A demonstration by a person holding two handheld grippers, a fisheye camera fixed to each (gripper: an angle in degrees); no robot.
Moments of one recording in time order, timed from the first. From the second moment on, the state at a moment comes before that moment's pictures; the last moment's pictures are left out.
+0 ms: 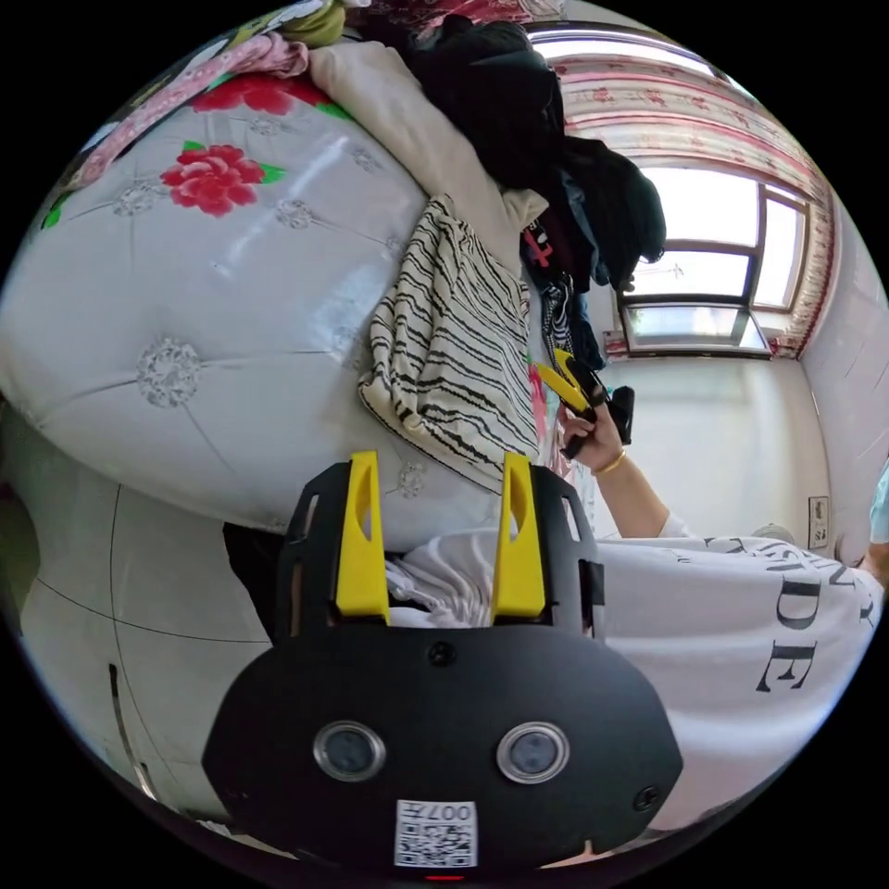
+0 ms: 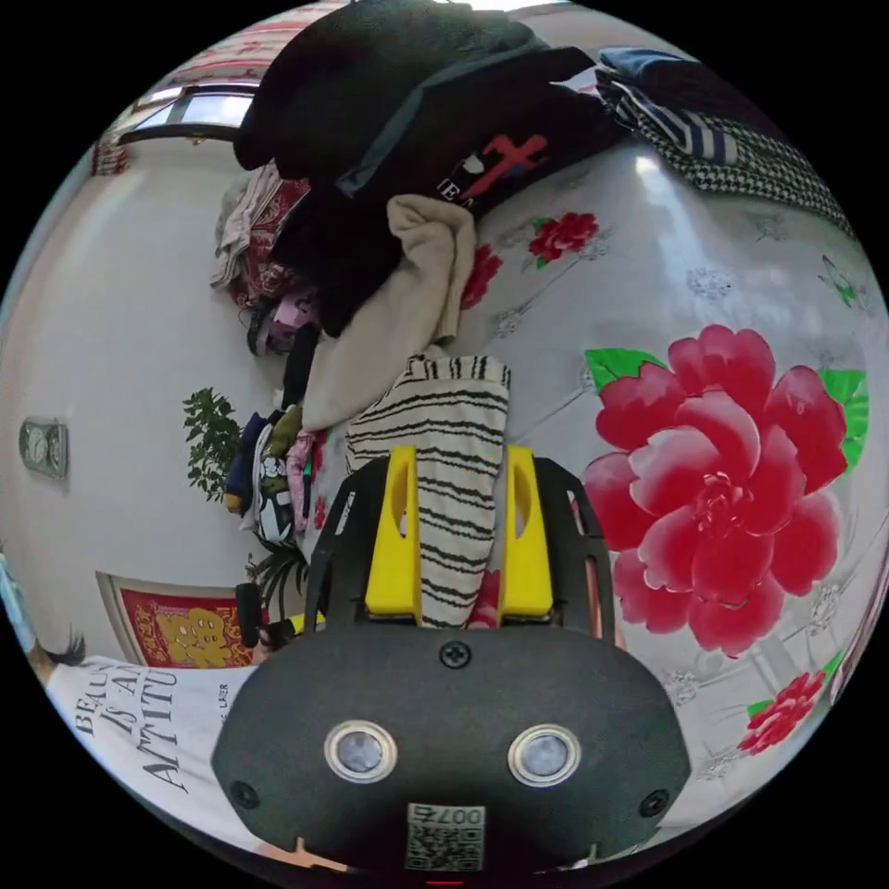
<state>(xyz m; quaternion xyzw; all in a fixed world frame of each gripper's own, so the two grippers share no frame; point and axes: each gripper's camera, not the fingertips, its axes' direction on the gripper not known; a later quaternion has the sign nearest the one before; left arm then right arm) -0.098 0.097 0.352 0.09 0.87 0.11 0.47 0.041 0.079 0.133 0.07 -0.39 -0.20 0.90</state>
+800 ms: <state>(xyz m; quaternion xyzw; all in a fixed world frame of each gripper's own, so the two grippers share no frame) -0.147 0.059 0.006 0.30 0.80 0.38 0.35 0.256 0.094 0.018 0.27 -0.58 -0.04 0.76</state>
